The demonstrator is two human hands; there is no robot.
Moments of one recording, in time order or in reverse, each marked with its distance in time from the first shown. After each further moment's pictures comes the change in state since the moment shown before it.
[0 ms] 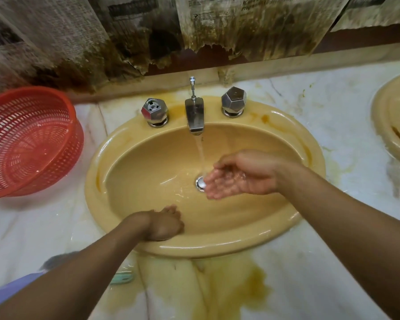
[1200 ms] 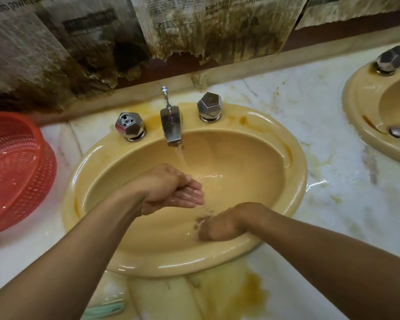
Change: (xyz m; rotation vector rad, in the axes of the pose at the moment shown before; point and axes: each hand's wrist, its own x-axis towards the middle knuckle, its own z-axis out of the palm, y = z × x) left_hand -0.031 0.042 -0.095 -1.305 0.056 0.188; right_hand 0.039 0.076 0.003 -1.441 -0.069 0.280
